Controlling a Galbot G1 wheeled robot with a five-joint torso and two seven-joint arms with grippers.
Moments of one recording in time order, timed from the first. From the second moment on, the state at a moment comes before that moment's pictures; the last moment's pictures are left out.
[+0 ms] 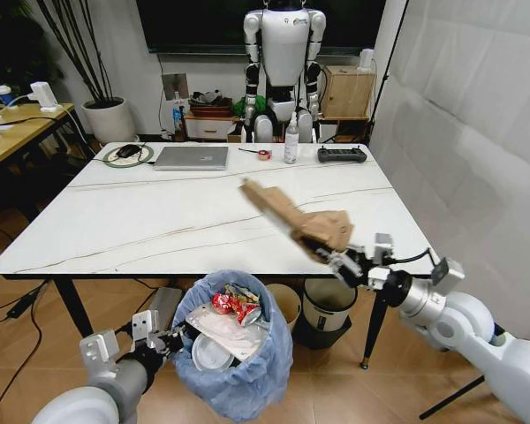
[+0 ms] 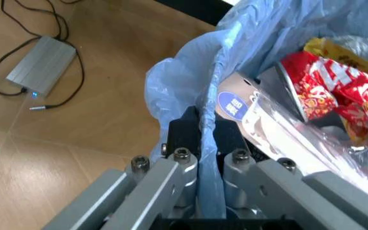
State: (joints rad) left arm 1.72 -0.96 -0.55 -2.44 -1.22 0.51 -0.63; right arm -0.95 0.57 -0.03 2.05 1.20 0.13 -0.65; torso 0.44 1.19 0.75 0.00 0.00
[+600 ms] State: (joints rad) left arm 1.65 -0.92 -0.52 -2.43 -1.26 0.51 -0.63; right arm -0.77 0.58 -0.27 2.03 1.21 0.11 -0.68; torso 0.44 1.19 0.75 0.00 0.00
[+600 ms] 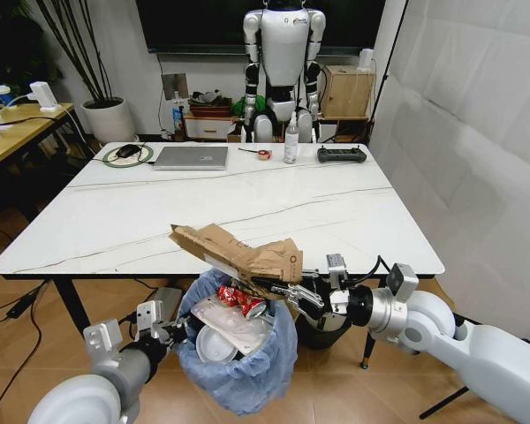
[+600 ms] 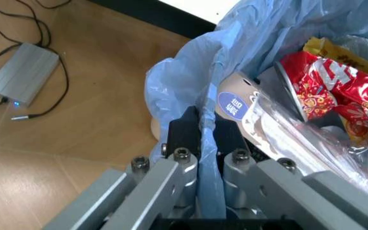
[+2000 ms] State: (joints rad) left arm 1.65 -0.92 -0.53 -2.47 -1.31 0.53 -0.67; right arm -0.66 0.64 -0.47 1.93 1.14 0.11 -0.75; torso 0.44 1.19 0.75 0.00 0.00
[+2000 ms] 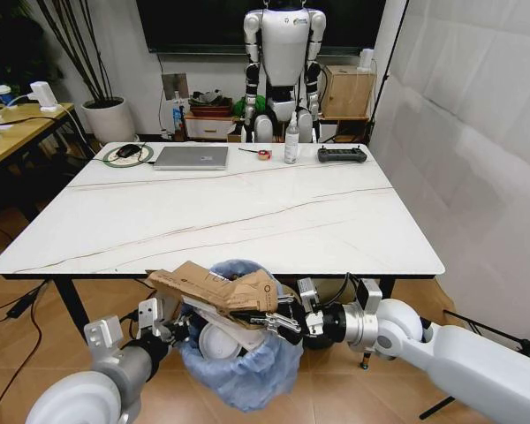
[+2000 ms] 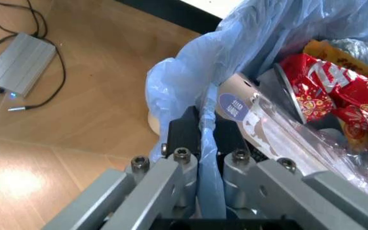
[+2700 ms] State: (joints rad) left arm 1.64 -0.91 -0.54 -2.46 -1.32 0.54 -0.69; right arm -0.68 0.64 -0.46 1.92 1.11 0.13 -0.76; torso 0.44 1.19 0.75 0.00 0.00
